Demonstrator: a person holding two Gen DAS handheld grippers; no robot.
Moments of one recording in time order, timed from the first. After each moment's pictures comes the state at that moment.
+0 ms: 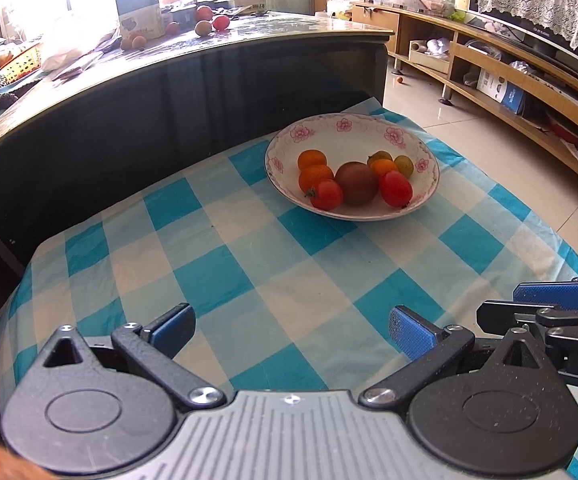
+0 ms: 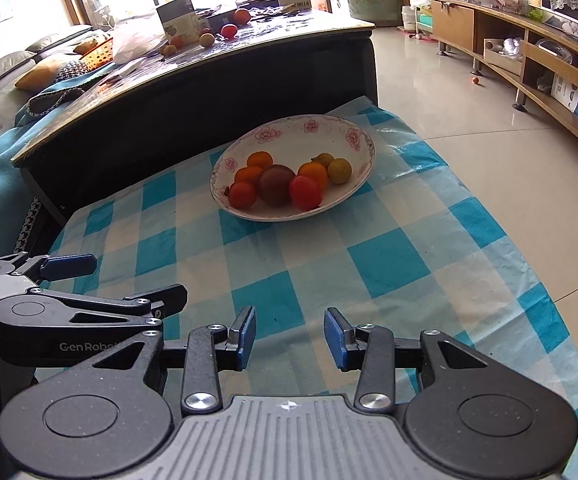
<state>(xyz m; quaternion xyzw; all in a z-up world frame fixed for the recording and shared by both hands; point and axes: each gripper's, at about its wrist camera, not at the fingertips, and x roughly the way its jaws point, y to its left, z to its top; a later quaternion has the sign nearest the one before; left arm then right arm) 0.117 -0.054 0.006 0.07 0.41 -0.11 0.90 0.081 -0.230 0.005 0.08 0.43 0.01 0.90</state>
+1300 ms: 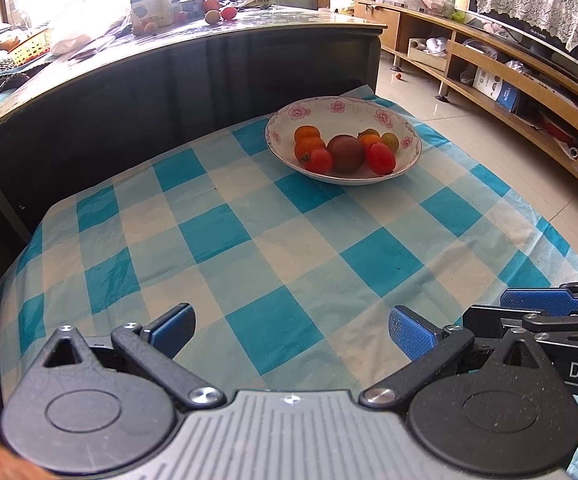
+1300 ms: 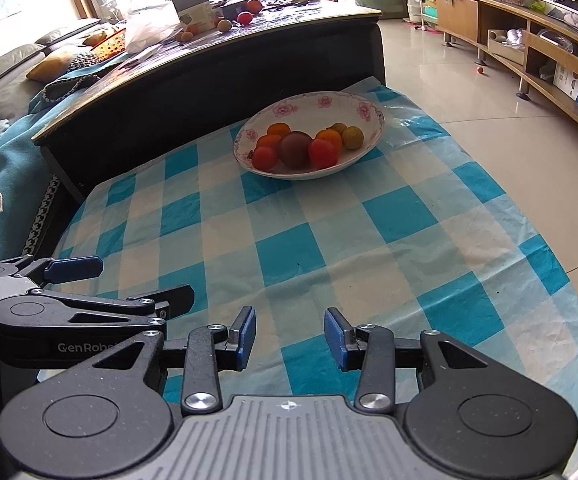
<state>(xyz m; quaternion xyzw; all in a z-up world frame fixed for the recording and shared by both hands) 0.074 -0.044 0.005 0.05 0.41 -0.11 0.90 0.042 -0.214 0.002 0.08 0.43 0.02 0.90</state>
